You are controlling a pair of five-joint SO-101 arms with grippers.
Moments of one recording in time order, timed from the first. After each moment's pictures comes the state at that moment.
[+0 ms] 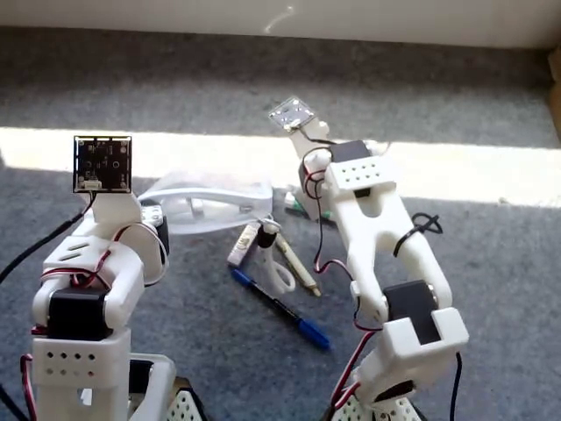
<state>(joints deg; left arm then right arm) -5.6 -64.0 45.5 67.8 7.8 -16.5 8.5 7.9 62.6 28.5</state>
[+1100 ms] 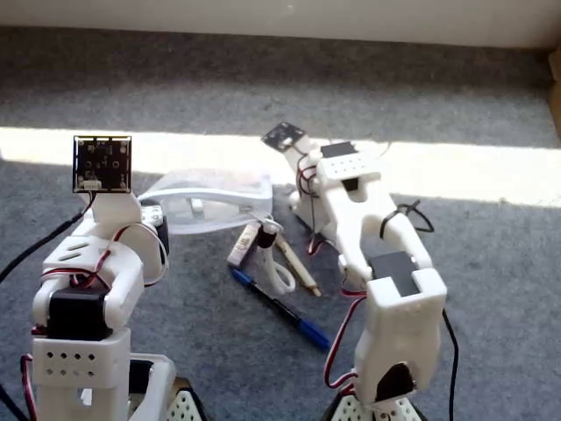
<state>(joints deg) -5.6 -64.0 45.5 67.8 7.8 -15.7 22.9 2.1 65.6 34.4</state>
